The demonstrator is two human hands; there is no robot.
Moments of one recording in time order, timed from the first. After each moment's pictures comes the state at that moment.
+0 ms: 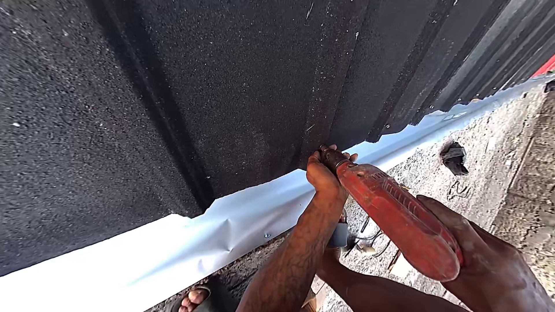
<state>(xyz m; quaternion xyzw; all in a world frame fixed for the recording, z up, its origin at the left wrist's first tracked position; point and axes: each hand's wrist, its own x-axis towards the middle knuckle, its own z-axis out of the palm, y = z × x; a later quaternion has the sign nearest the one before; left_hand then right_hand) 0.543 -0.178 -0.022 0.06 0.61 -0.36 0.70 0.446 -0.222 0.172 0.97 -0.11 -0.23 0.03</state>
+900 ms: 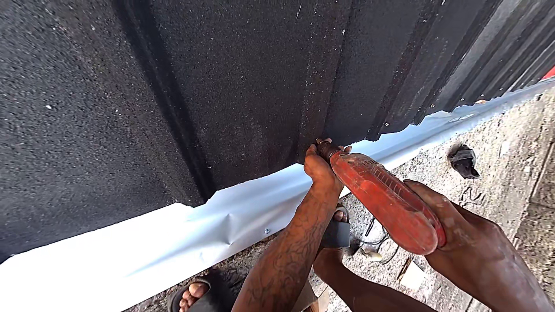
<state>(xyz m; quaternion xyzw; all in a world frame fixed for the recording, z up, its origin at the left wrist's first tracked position) 0.536 -0.182 -0.026 0.07 0.59 -0.34 0.73 0.437 -0.234 0.158 0.98 -0.07 -0.19 0.03</state>
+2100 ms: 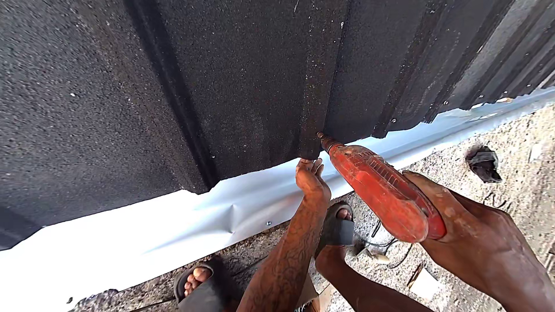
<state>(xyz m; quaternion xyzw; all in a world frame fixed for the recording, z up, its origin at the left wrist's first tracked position) 0.482 -0.170 -0.066 0.23 0.59 -0.28 0.73 0.437 -0.243 0.157 0.99 -0.04 -0.16 0.03</state>
